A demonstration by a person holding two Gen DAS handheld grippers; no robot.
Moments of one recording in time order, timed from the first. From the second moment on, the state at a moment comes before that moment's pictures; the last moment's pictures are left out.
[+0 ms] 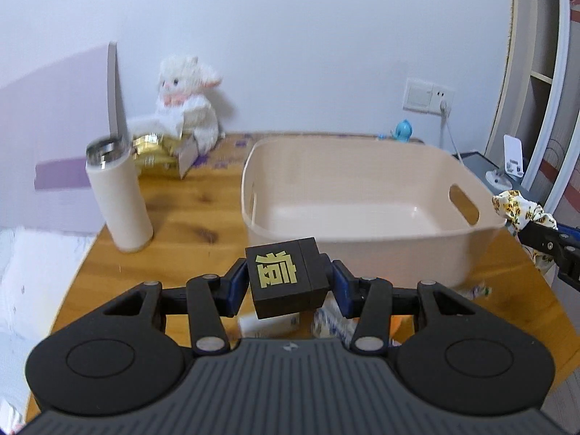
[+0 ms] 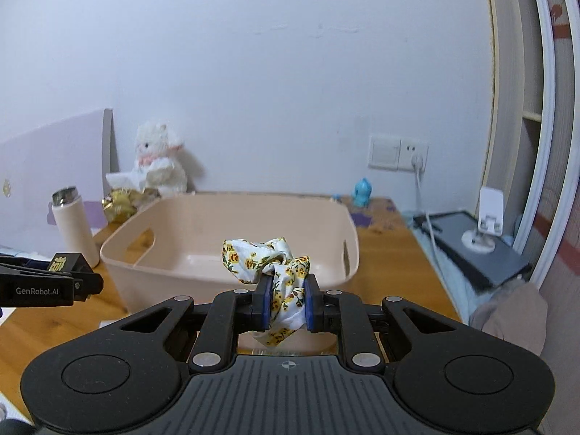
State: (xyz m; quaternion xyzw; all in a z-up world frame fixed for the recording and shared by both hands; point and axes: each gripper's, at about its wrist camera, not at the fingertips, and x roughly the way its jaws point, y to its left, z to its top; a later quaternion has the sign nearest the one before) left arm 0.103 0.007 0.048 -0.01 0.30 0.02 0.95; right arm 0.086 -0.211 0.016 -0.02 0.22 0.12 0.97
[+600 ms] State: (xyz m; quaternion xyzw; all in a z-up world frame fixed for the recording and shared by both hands) left arm 0.216 -0.023 0.038 0.02 0.31 0.05 0.95; right arm 0.160 -0.184 0.021 -0.03 0.20 0.10 0.97
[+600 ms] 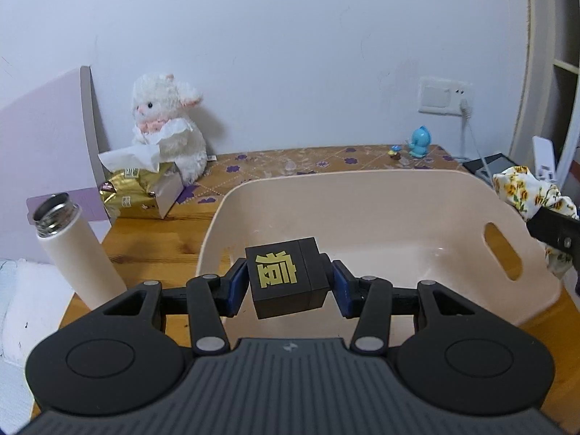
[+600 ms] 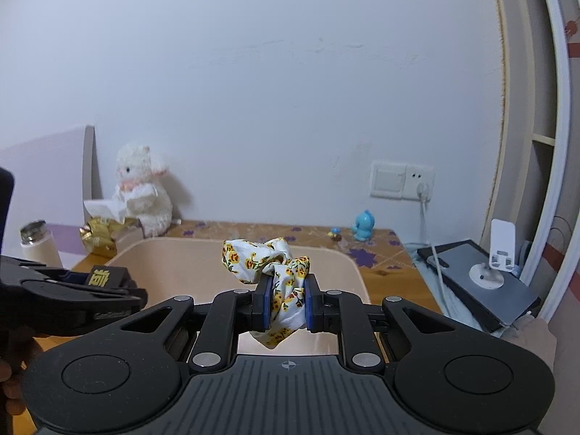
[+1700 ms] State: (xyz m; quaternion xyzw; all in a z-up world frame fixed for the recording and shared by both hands) left arm 0.211 -0.034 0.047 0.06 0.34 0.02 0.94; right arm 0.167 -0.190 0.015 -0.06 0.25 0.09 0.96
